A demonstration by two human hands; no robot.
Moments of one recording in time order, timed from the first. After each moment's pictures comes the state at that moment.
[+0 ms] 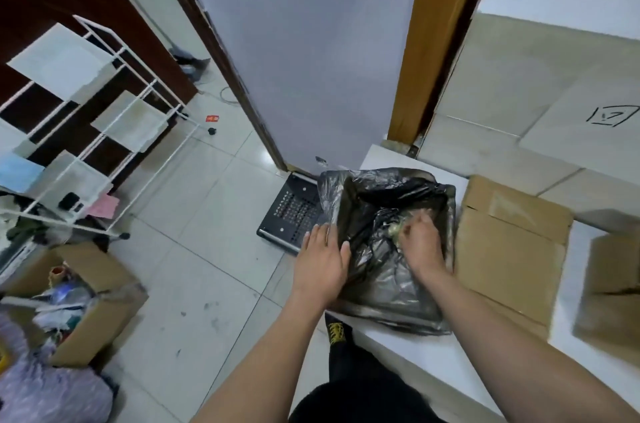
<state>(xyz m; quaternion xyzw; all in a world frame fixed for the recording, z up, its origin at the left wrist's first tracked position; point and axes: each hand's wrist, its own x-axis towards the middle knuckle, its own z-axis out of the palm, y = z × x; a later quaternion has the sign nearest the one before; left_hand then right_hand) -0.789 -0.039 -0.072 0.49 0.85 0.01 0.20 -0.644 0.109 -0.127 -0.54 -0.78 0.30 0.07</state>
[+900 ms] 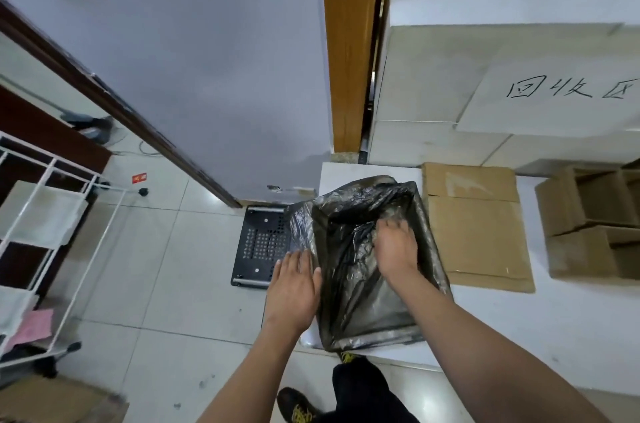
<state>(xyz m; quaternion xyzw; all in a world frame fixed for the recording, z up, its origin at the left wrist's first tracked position) -0.862 -0.016 -0.090 0.60 0.76 -0.07 0.23 -0.685 0.105 -0.121 -0.64 -0.74 0.18 -0.06</state>
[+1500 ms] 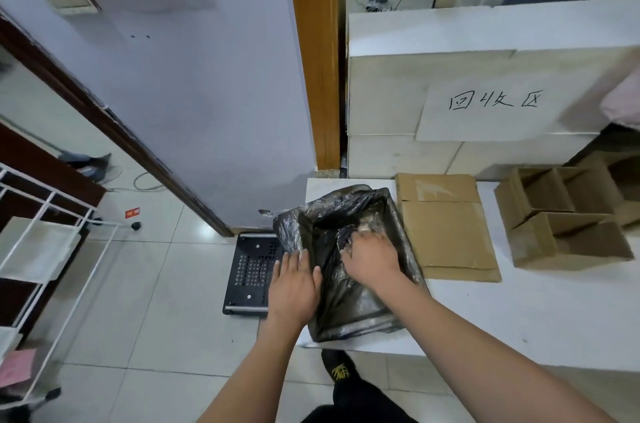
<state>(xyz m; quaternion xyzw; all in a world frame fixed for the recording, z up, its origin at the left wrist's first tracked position) -0.829 -0.030 -0.064 0.61 0.76 -0.06 0.20 -0.678 0.057 -0.059 -0.59 -0.78 0.18 -0.09</state>
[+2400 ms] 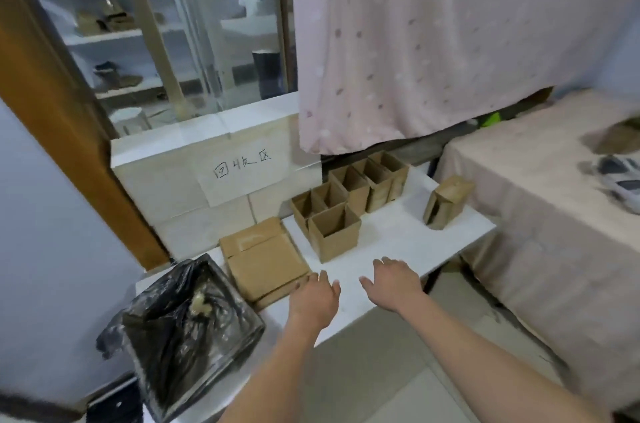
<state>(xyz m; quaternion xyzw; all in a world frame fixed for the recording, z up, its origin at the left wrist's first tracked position) -0.483 -0.082 0.021 0.83 0.52 -0.09 0.18 -0.317 -0.134 0.049 -0.81 -0.57 0.15 -0.06</state>
